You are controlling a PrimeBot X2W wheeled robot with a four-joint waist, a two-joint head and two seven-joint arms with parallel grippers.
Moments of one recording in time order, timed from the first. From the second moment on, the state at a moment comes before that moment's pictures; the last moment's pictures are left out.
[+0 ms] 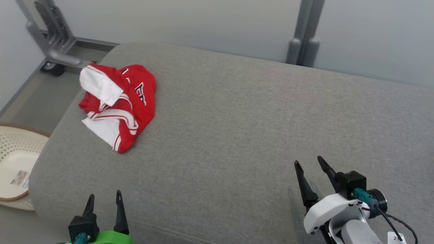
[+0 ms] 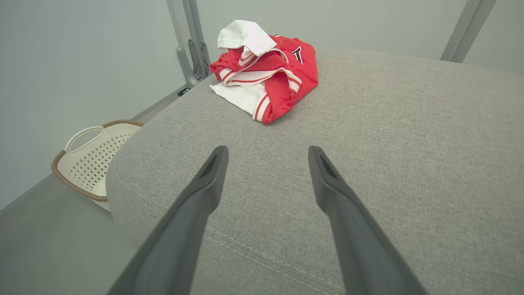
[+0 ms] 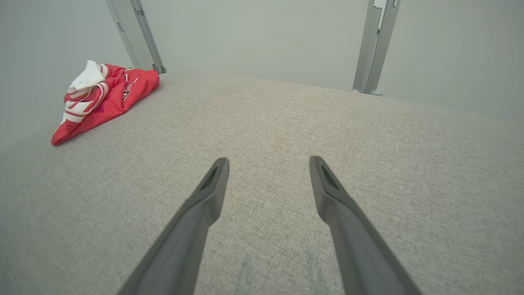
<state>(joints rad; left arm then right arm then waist) -0.01 0.05 0.00 0.42 -0.11 0.04 -0.26 -0.16 -0.05 0.12 0.46 0.13 0.13 -0.26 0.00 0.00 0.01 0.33</state>
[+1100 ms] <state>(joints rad) -0.45 0.19 -0.10 0.69 -0.32 -0.13 -0.26 -0.26 -0.12 0.14 0.47 0.09 0.13 -0.26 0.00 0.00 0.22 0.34</state>
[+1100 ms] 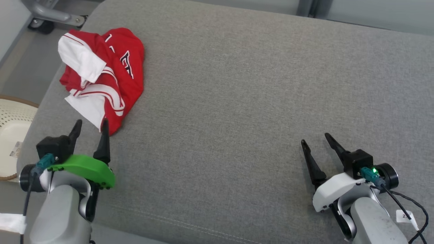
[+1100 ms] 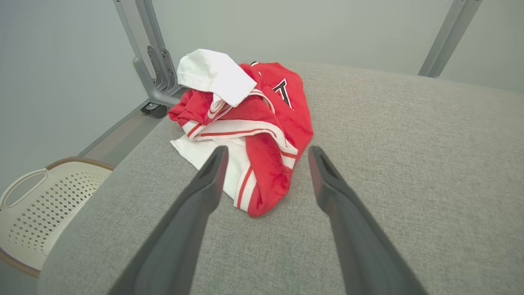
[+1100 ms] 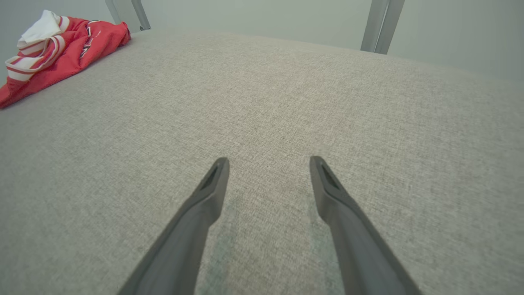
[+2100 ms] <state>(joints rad) -0.64 0.27 -0.20 1.10 -0.56 -0.13 -0.27 -0.34 -0.15 0.15 0.37 0.09 0.13 -0.26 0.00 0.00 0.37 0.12</state>
